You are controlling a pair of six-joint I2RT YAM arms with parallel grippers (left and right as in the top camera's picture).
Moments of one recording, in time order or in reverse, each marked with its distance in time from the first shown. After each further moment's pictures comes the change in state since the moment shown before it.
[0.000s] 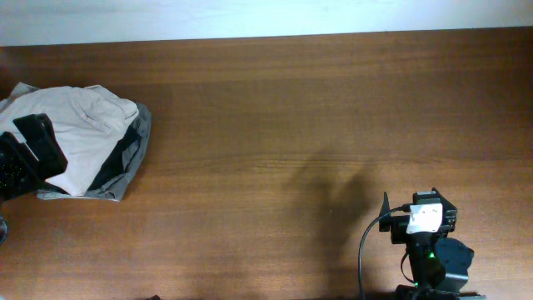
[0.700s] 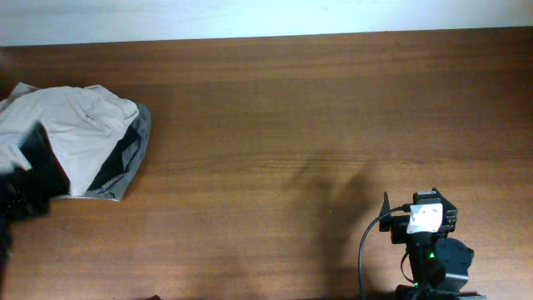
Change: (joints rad) left arm 0.000 -0.288 -0.384 0.338 -0.015 0.098; right arm 0.000 0.000 0.000 0.000 0.003 0.000
